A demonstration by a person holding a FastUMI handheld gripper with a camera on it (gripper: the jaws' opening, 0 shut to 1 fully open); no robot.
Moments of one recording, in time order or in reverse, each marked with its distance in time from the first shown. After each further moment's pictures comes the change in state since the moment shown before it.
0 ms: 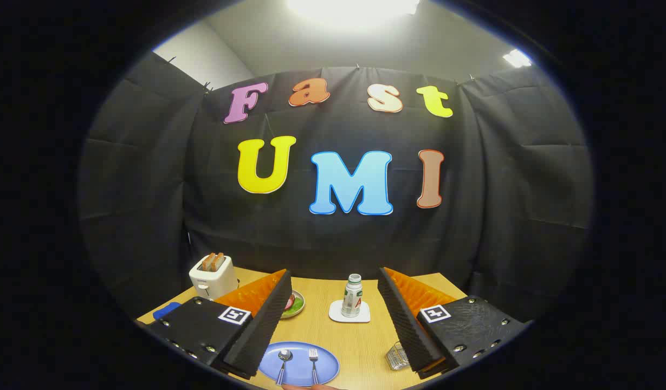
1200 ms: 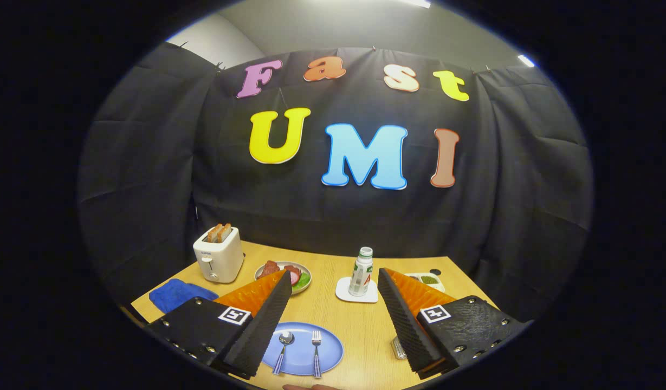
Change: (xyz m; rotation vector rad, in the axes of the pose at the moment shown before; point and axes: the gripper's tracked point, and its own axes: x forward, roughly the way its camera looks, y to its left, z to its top) arm 0.005 0.019 -0.074 -0.027 0.183 0.052
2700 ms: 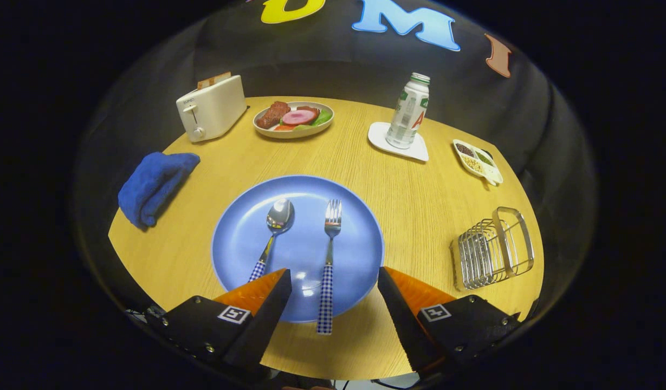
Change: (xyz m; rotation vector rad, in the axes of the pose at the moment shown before) arm 0.049 0.026 -0.251 -0.093 0.699 0.115
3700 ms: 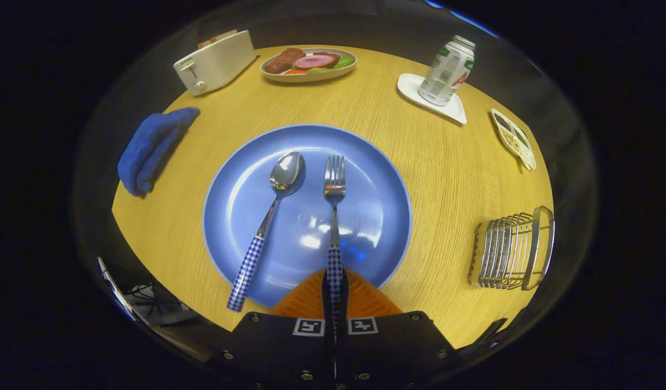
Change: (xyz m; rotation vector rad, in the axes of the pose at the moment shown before) arm 0.000 -0.003 -0.020 -0.130 0.353 0.105
